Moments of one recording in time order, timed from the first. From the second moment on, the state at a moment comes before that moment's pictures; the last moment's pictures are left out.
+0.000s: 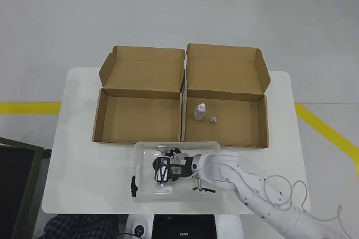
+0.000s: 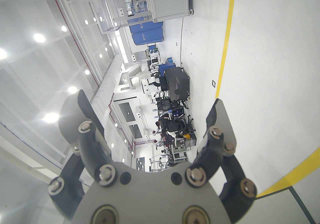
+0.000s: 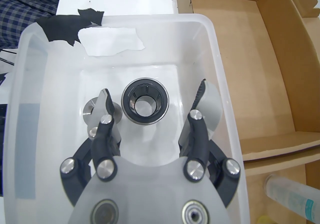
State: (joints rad) left arm -0.01 -0.37 -0.75 -1.25 2.03 -0.40 0.22; right arm -1.02 -1.19 0.69 -1.73 -1.35 -0.62 0.43
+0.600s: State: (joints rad) left arm -0.01 -0.37 -0.75 -1.25 2.03 -0.40 0.22; right arm -0.99 -1.21 0.67 -1.65 -1.32 -0.64 0.43
